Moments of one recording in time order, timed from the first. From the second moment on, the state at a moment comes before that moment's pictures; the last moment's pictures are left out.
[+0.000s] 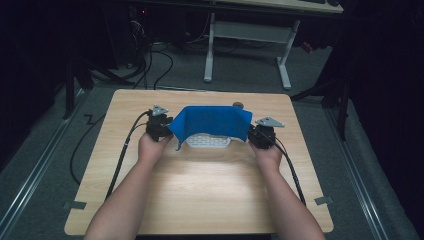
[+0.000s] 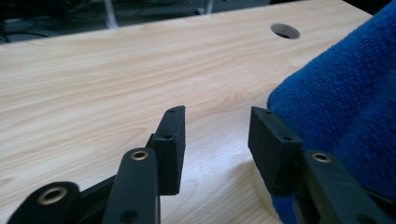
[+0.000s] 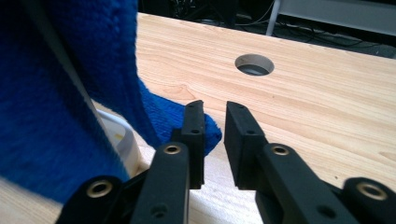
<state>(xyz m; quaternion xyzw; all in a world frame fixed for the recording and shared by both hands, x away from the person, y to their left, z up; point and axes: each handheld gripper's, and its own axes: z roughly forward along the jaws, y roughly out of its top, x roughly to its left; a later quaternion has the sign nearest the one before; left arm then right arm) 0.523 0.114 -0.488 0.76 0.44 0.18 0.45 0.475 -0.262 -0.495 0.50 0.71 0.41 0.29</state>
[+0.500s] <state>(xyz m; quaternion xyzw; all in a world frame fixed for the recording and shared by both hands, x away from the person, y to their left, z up) 0.501 0.144 -0.478 0.75 0.45 0.21 0.44 0.463 -0.277 -0.477 0.50 0.70 0.41 0.30</state>
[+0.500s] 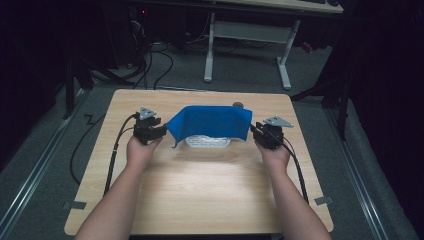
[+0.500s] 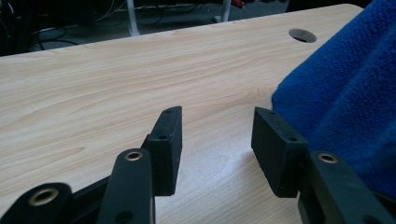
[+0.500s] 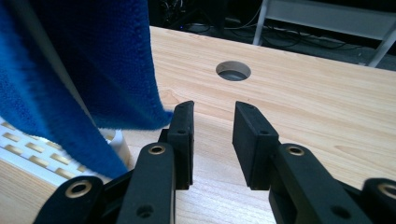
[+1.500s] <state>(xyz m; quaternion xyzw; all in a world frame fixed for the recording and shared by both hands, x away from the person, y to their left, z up) 0.424 0.173 -0.481 0.74 0.44 0.20 0.47 0.392 -0.294 -0.469 0.47 0.72 0.40 0.32</state>
